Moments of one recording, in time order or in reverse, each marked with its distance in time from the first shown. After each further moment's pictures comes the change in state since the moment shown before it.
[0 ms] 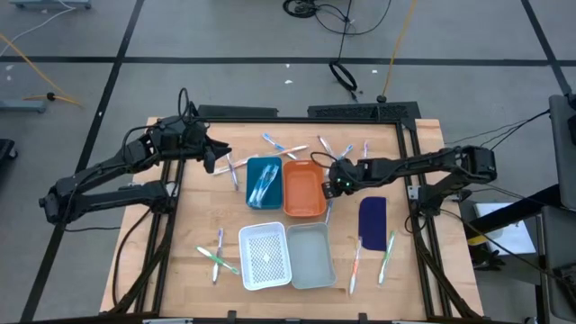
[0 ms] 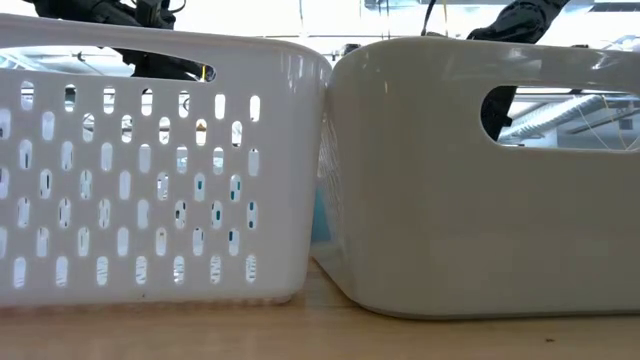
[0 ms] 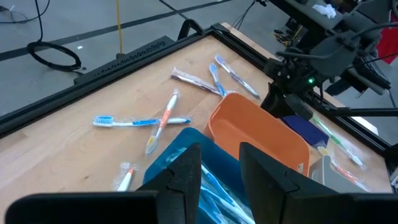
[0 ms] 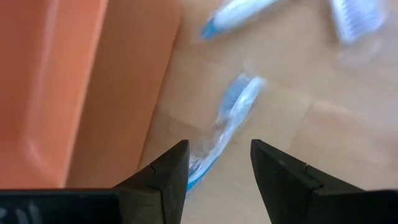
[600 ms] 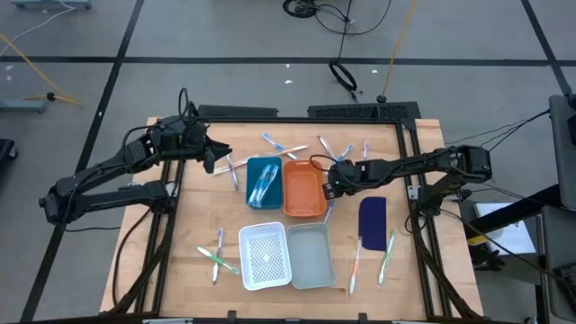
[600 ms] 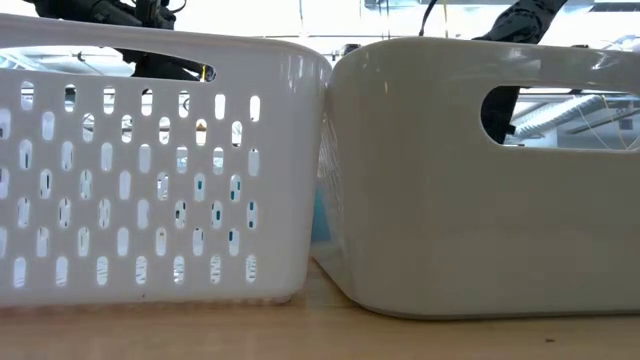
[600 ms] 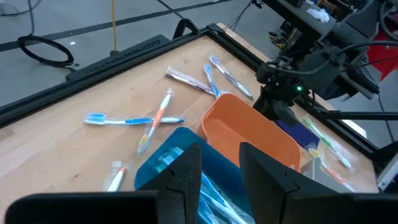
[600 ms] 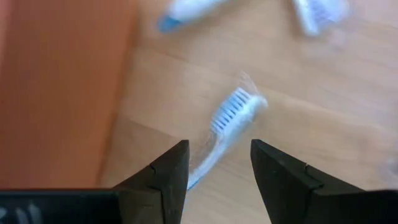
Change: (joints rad) left arm 0.000 0.000 0.000 0.007 0.024 -0.028; right arm 0.003 0.041 0.001 -0.046 0.051 0.028
